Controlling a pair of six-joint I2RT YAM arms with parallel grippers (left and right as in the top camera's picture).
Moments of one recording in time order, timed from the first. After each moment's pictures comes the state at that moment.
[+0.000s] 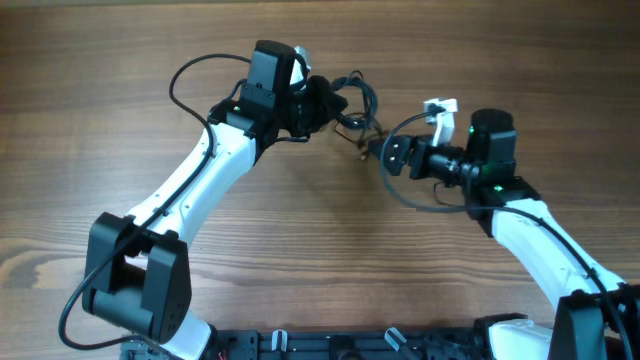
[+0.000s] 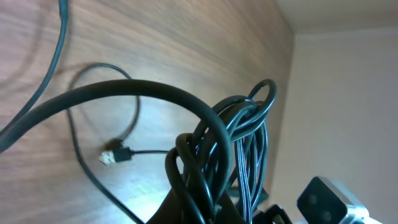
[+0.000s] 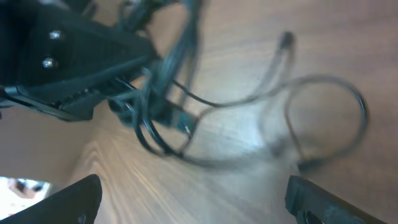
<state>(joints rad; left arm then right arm) -0.40 1.74 1.28 -0.29 0.54 -0.93 0.16 1.41 0.66 0.18 -0.75 0.42</state>
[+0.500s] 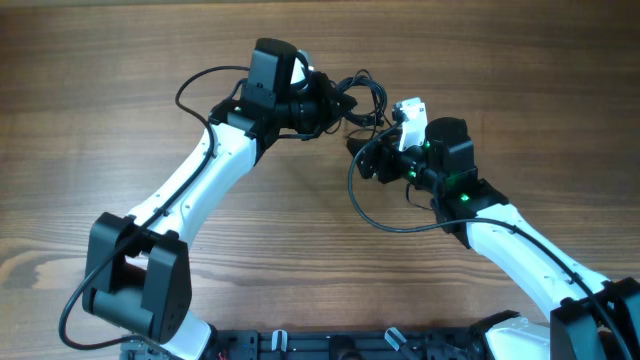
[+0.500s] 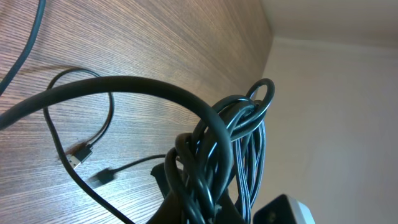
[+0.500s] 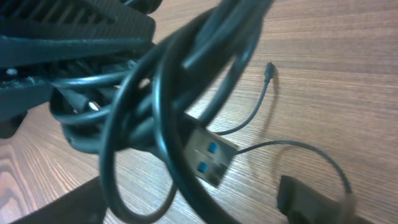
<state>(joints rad) -0.39 1.74 1.28 -0.25 0.61 -1.13 0.36 1.41 0.66 0.22 -0.37 0.33</state>
